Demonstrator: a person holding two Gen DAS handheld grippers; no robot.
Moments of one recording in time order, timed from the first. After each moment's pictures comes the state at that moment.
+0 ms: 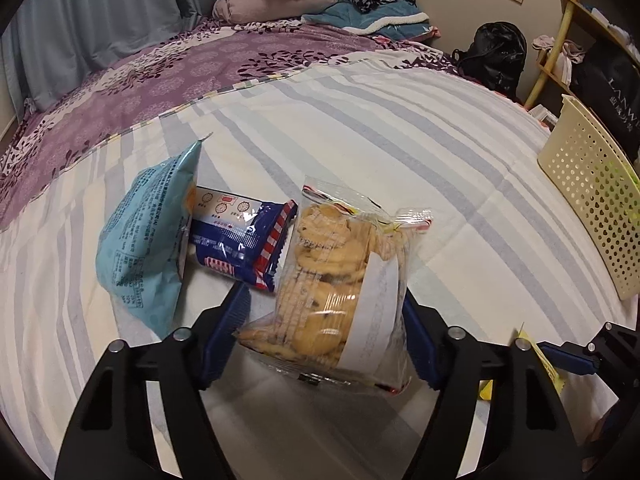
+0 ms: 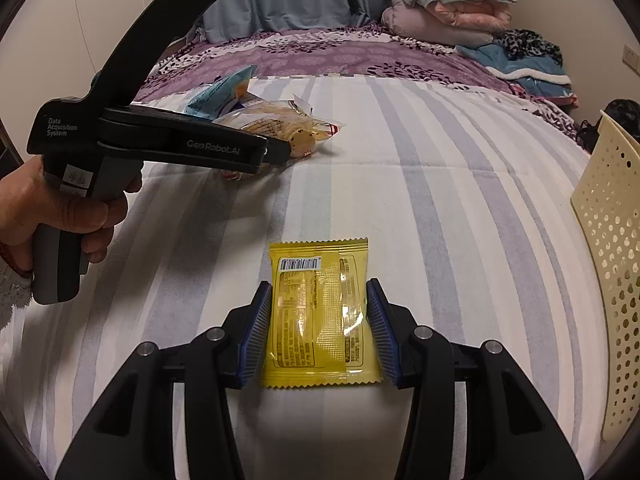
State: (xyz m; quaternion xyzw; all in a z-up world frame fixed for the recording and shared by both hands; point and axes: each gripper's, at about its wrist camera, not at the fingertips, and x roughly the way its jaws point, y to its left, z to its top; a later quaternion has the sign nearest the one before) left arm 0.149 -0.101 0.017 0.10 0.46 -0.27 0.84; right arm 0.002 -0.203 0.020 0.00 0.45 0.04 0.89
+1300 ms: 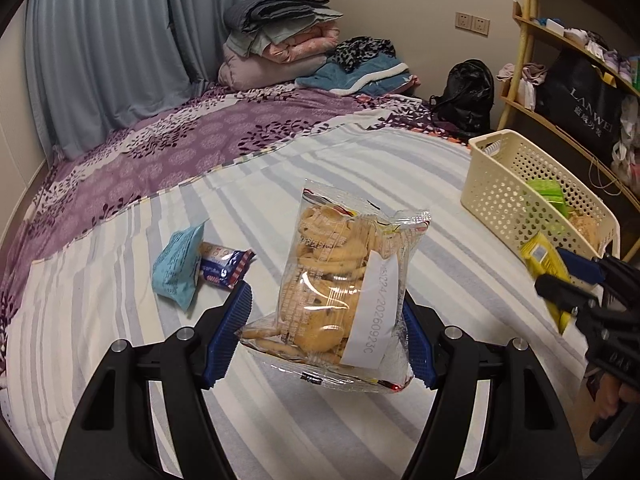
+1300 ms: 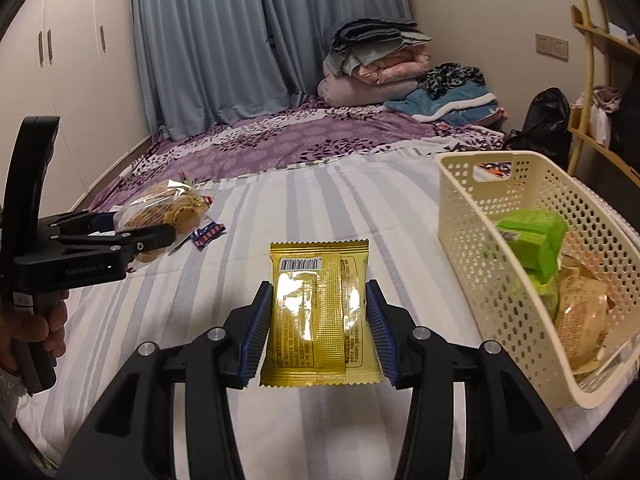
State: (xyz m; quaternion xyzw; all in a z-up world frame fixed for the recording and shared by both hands) left arm 0.034 -0.121 0.130 0.11 0.37 -0.26 0.89; right arm -0.081 -0.309 0.114 0.08 0.32 -0.05 0.94
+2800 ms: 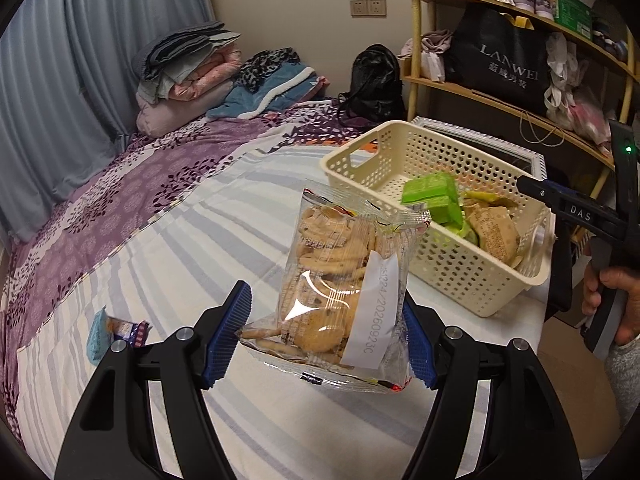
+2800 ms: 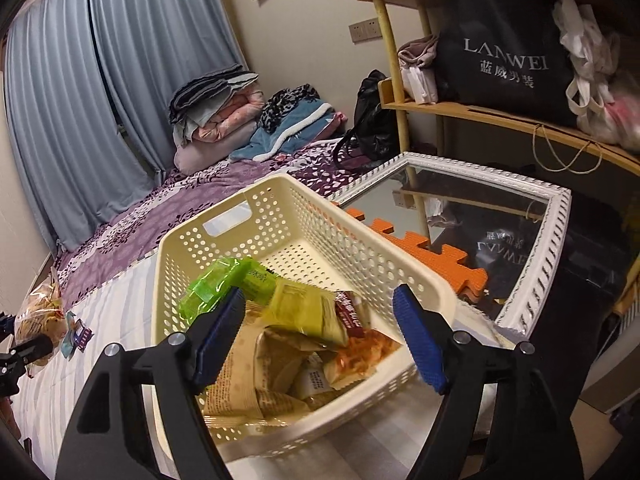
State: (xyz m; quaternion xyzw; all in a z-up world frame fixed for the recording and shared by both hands) left arm -0.030 -0.256 0.161 0.19 0.33 -0.37 0.85; right arm -0.168 -0.519 0.113 0.19 0.24 -0.26 0.91
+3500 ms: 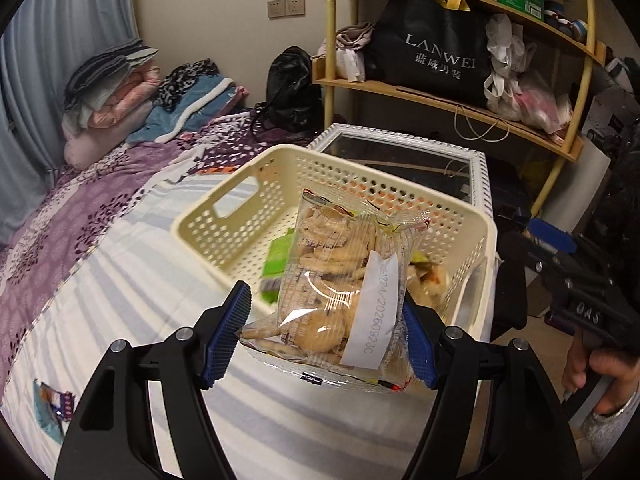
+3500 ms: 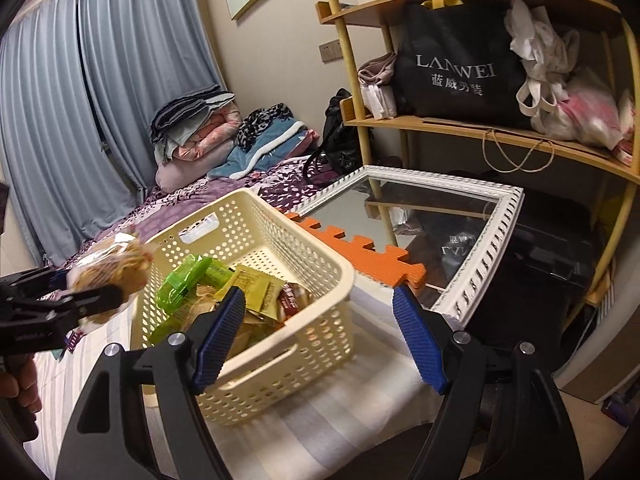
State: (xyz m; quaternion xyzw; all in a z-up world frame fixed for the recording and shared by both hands) left arm -0.054 -0.391 0.158 0.20 0.32 -0.48 0.79; right arm -0.229 -0.528 0.117 0.19 0.22 -0.30 0.91
